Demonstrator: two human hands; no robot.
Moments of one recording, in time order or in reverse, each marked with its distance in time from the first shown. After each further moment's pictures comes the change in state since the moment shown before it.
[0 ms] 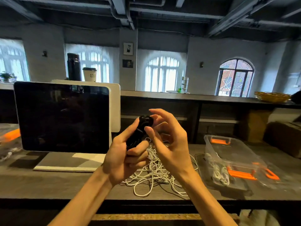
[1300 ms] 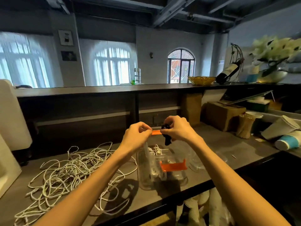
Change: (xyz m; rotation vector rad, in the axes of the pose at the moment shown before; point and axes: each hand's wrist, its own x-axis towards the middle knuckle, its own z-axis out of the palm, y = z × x) left_hand 0.253 -0.170 0.055 1.071 0.244 -0.010; right_hand 0.017 0.175 -0.292 -0.835 -0.148 0.824
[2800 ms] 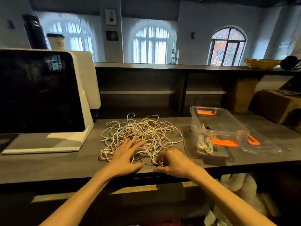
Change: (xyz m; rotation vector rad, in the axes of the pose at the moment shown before) left_hand -0.158 -0.179 -0.140 0.695 -0.187 -0.091; right_hand -0.143 -0.077 0.174 -0.234 -0.544 -0.420
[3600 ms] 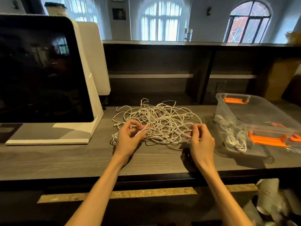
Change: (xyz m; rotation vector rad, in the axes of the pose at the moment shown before) left_hand 0.034 -0.041 0.002 -1.037 0.533 -0.086; right_hand 0.054 0.009 0.040 0.685 0.937 0.247
